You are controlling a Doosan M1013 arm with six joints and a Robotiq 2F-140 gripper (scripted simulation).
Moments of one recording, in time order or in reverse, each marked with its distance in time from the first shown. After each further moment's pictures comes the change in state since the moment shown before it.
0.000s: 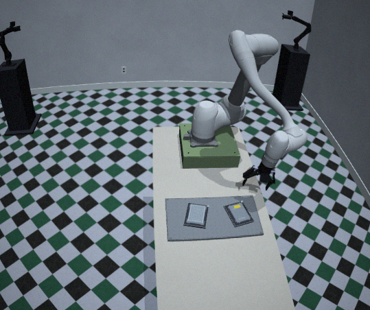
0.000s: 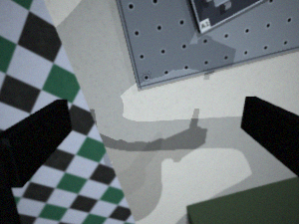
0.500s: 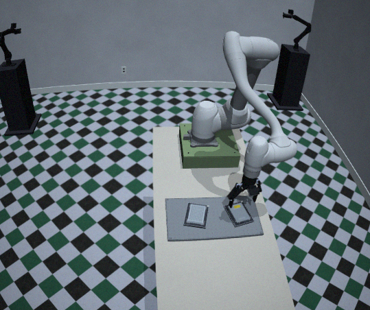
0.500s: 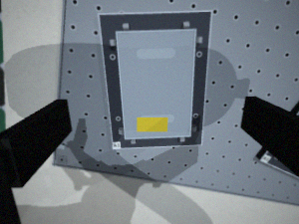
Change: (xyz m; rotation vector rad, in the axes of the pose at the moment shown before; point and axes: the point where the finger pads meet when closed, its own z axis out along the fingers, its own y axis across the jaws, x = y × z) arm 0.144 0.080 -0.015 0.085 0.174 -0.430
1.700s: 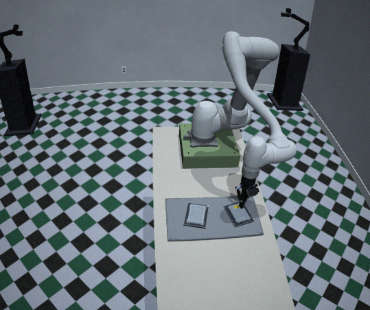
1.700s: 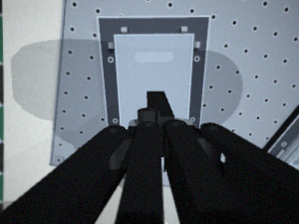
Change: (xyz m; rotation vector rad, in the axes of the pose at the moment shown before) arm 0.003 0.005 0.000 0.015 0.005 -0.020
